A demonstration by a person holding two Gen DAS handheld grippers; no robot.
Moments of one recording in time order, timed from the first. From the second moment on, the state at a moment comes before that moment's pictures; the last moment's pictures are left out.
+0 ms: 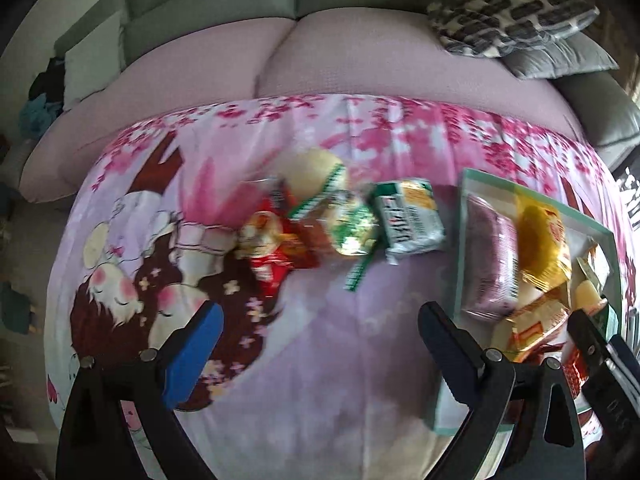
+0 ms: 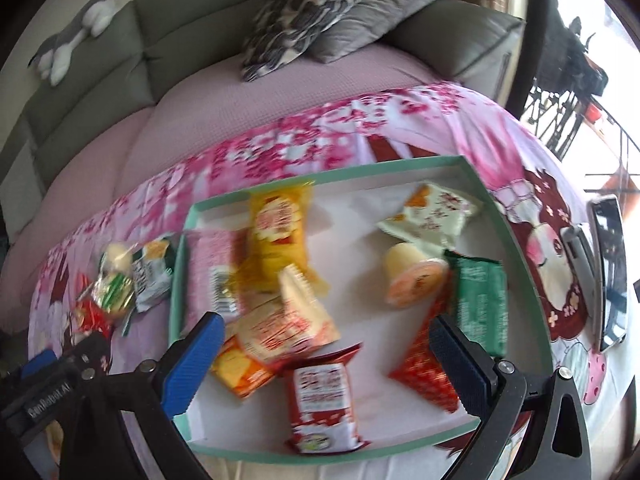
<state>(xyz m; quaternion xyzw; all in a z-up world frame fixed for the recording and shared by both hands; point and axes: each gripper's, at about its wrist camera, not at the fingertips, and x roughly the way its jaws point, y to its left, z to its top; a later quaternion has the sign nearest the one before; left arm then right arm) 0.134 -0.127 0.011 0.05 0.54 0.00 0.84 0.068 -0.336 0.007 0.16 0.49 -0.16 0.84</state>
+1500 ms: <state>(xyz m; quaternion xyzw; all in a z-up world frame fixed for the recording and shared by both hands) 0.195 -0.002 -0.035 -0.19 0.56 0.03 0.81 0.158 -0.228 0.000 0.08 0.50 -0.05 0.86</state>
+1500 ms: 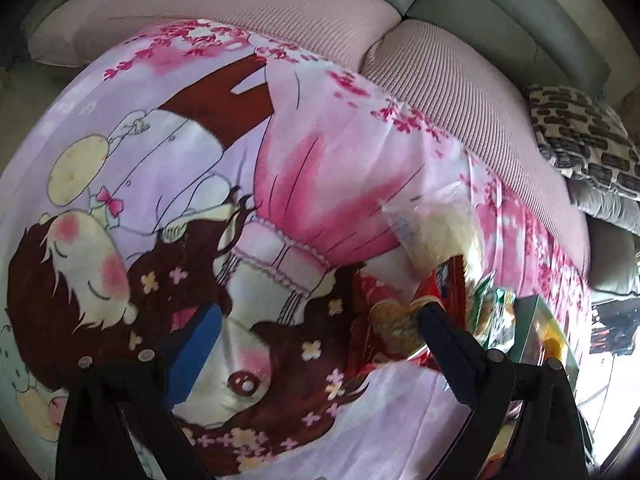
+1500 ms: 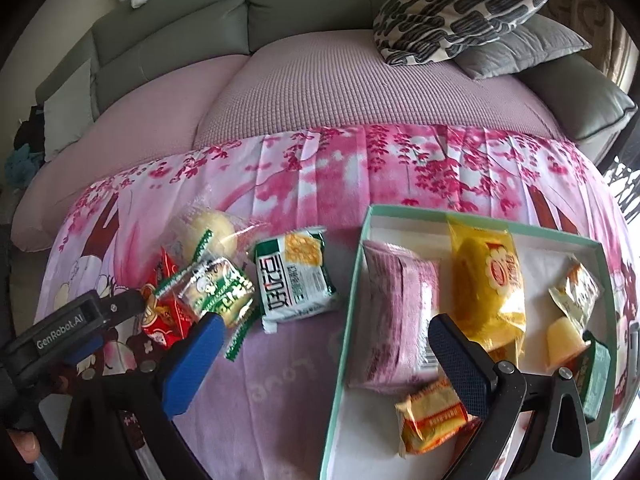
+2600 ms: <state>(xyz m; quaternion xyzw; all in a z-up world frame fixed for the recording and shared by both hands) 0.203 -0.044 -0.041 -0.16 0.55 -0.07 0.82 0.167 -0.226 -0.021 0.09 0.52 -0.05 0.85</state>
